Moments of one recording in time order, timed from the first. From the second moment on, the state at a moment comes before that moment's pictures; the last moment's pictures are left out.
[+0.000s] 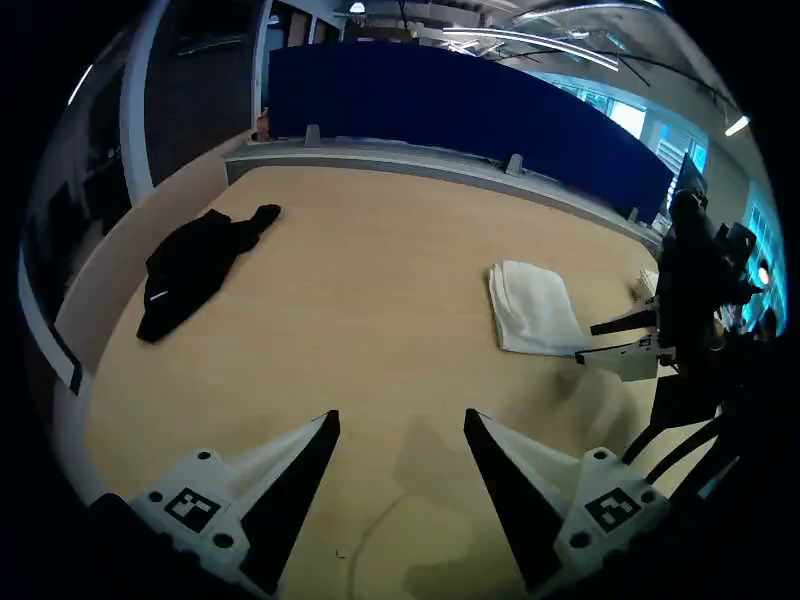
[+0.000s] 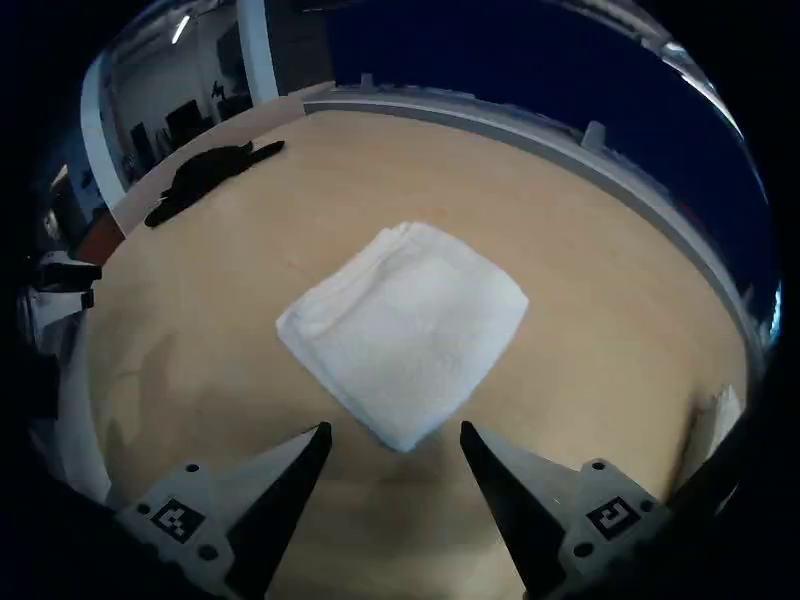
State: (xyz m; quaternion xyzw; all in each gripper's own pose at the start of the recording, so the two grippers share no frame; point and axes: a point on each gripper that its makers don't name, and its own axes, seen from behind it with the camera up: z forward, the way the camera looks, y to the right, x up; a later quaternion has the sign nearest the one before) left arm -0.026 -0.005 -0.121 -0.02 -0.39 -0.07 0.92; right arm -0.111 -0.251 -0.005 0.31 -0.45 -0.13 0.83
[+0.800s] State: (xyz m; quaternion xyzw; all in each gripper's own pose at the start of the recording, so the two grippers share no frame) left arm -0.031 -0.009 -0.124 -0.02 -0.39 -0.07 0.92; right arm -0.129 -0.248 -0.008 0.29 -0.47 -0.10 0.83
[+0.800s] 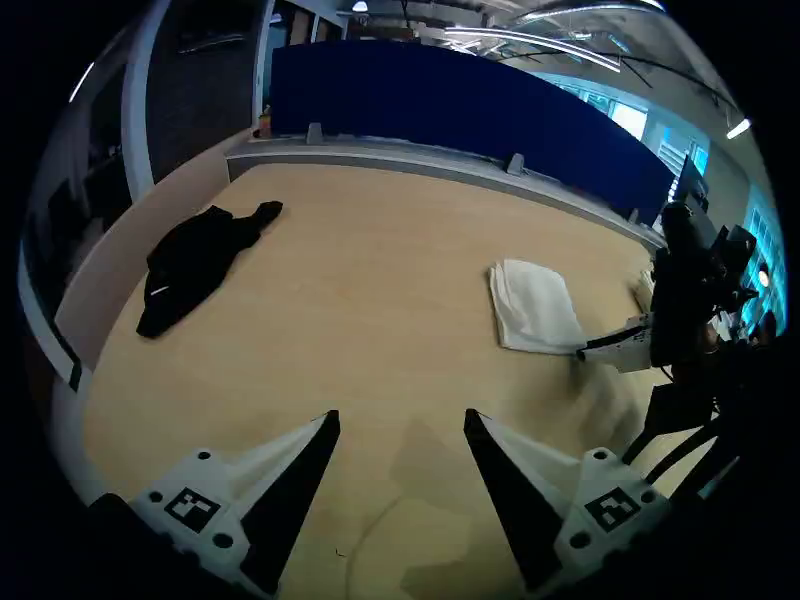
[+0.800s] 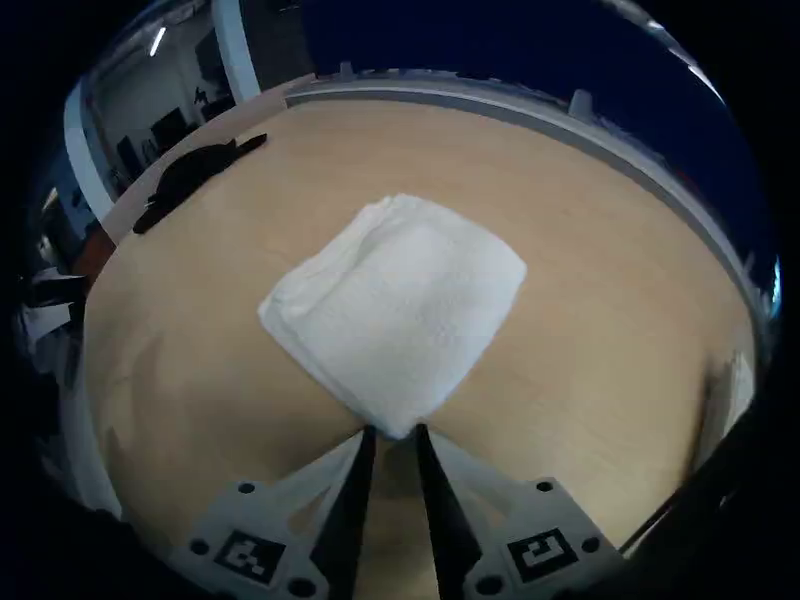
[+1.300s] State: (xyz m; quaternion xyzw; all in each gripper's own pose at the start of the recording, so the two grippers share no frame) left arm -0.031 -0.008 -0.125 -0.02 -0.39 -0.07 0.92; right arm -0.127 -0.247 -0.006 0.29 -0.46 -0.10 0.83
